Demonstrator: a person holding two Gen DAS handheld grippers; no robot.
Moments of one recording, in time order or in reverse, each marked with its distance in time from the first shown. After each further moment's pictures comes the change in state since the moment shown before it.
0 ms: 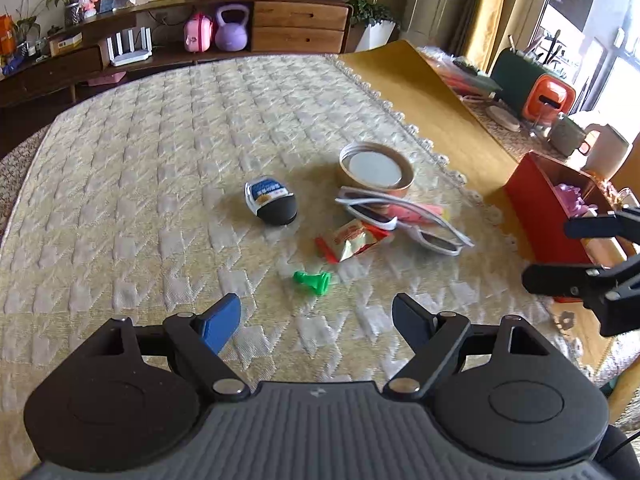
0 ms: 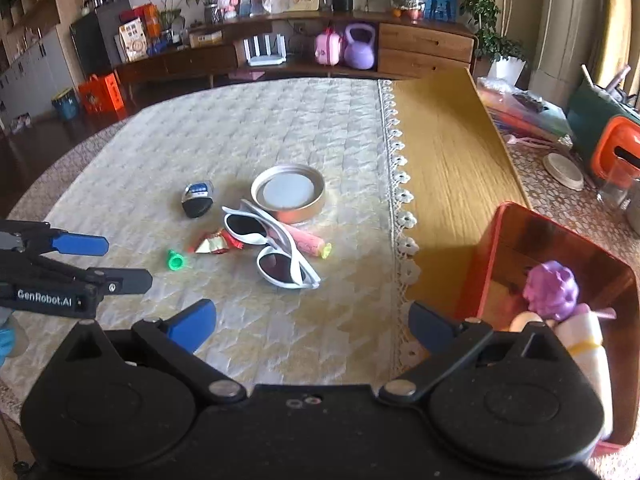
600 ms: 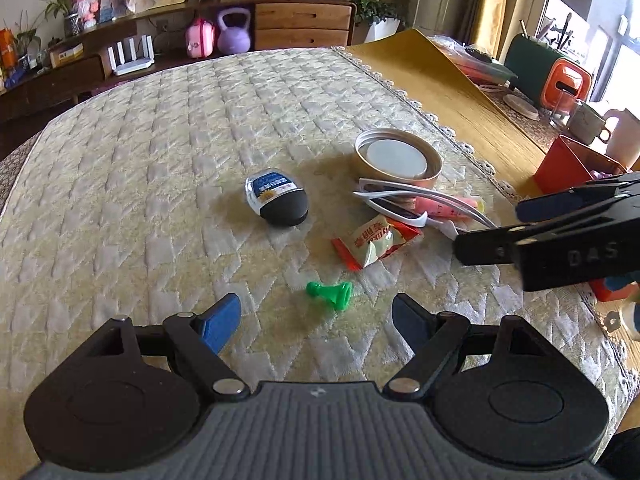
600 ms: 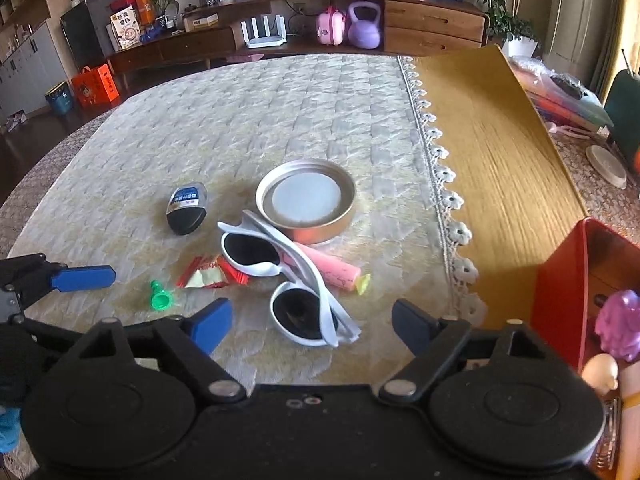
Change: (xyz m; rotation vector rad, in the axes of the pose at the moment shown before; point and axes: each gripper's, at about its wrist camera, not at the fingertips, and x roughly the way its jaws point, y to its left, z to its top) left arm 0.038 0.001 -0.002 0.039 -0.026 0.041; right arm 0.071 0.016 0.027 0.033 0.057 0.019
